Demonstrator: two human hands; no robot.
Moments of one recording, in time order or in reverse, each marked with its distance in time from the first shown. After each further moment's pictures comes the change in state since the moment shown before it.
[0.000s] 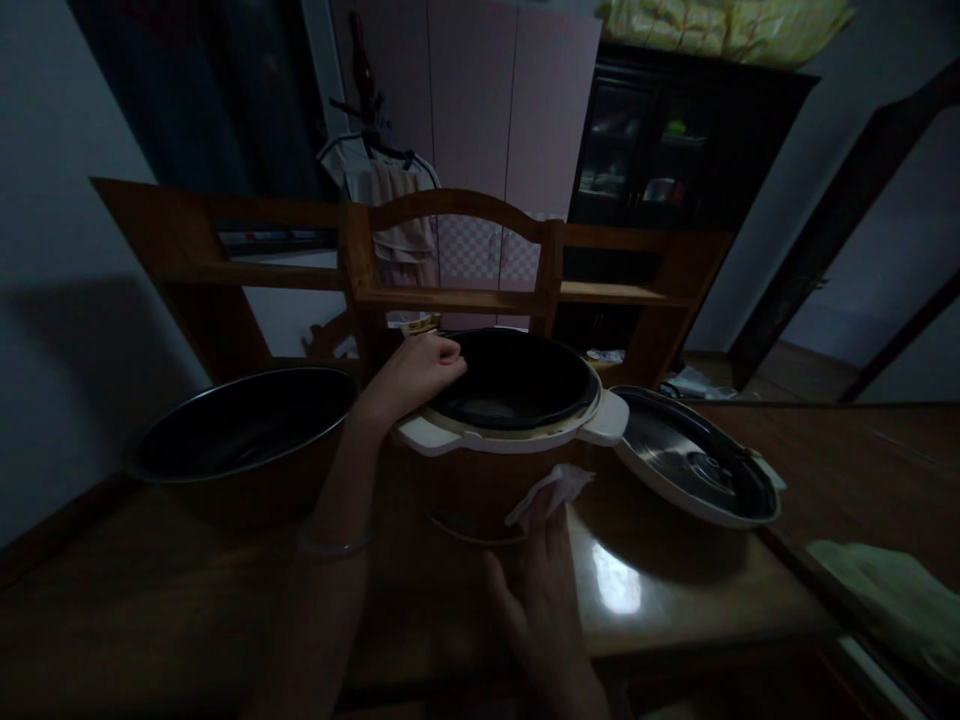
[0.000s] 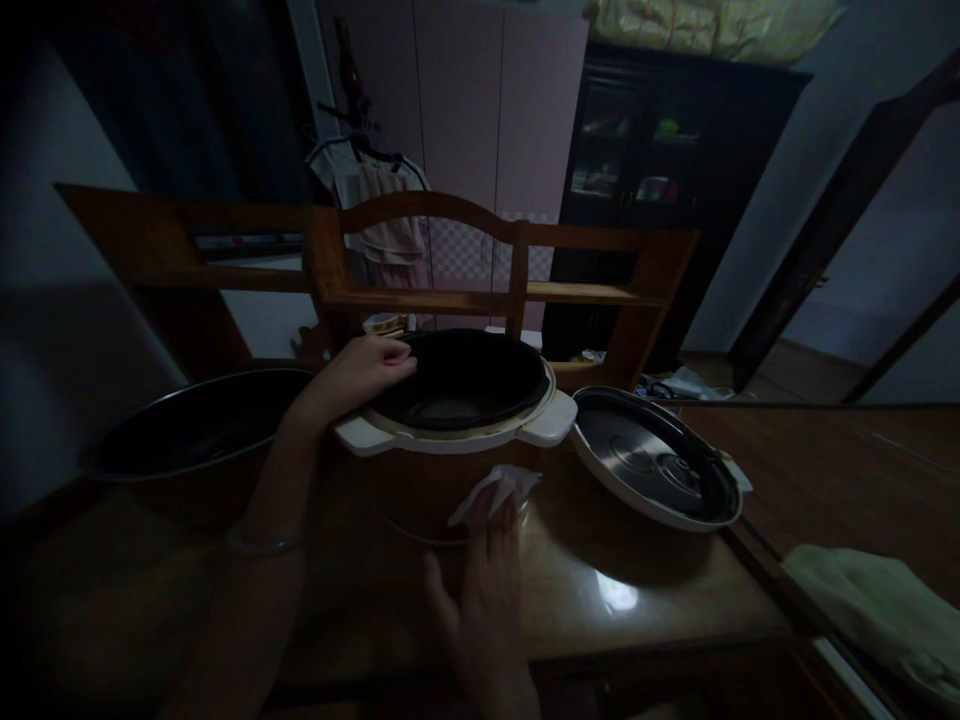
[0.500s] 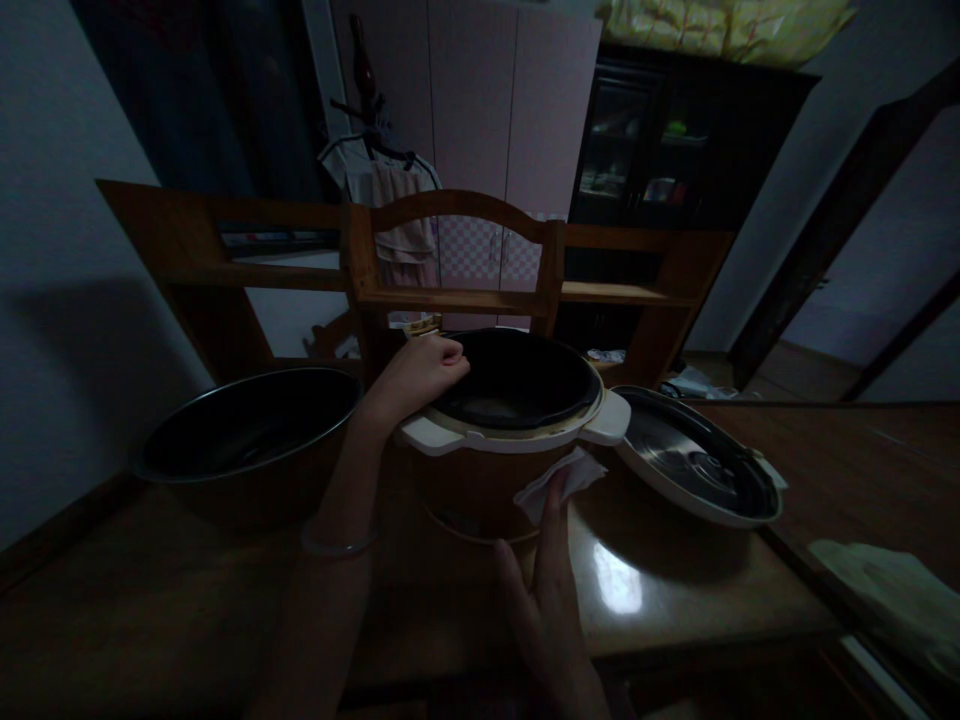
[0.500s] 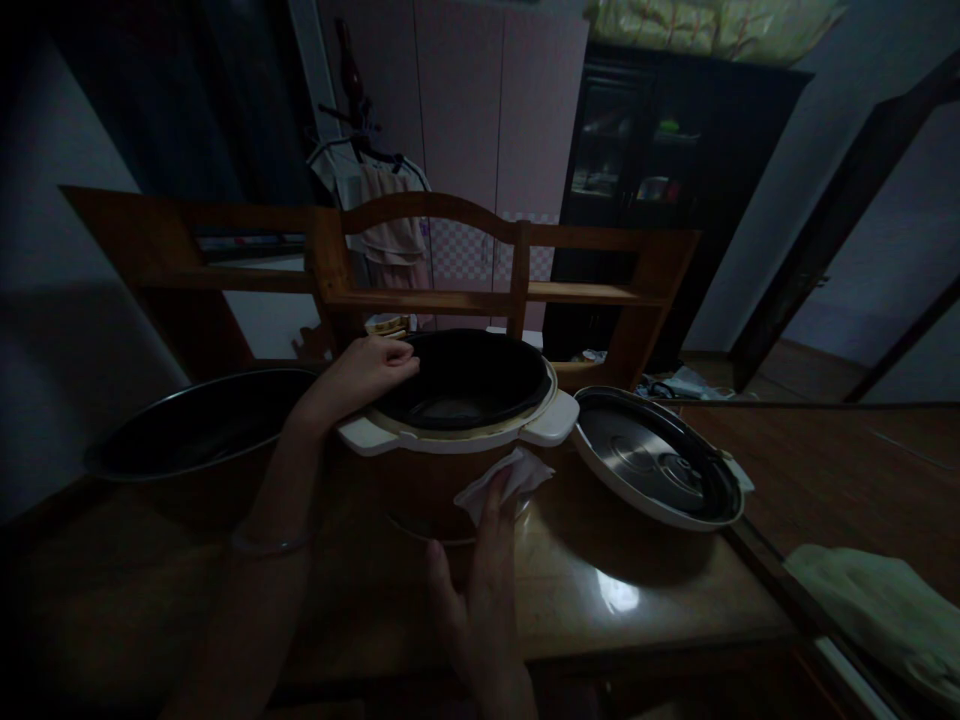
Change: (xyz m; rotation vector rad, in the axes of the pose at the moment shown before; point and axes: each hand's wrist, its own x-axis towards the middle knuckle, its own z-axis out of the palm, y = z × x) left_hand -0.002 0.002 -0.002 0.023 0.007 0.022; right_hand 0.012 -0.020 -0.011 0.363 0.007 0.191
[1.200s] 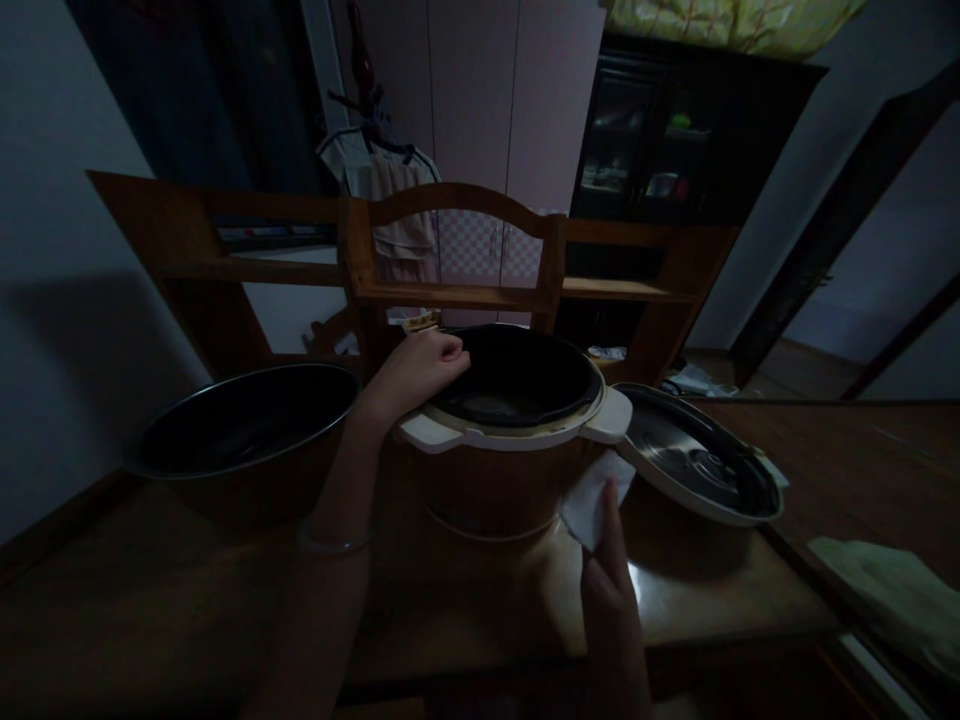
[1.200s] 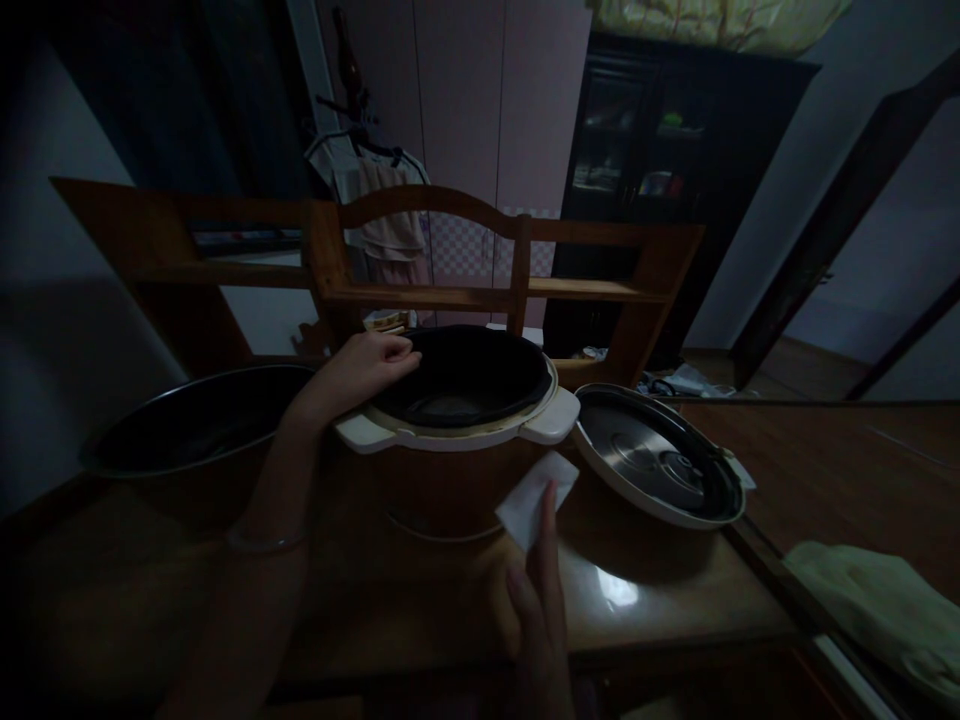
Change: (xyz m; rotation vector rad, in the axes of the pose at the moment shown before) left_hand 0.000 0.002 0.000 0.008 -0.003 0.005; right_hand -0.005 0.052 -0.039 0.231 0.136 0.023
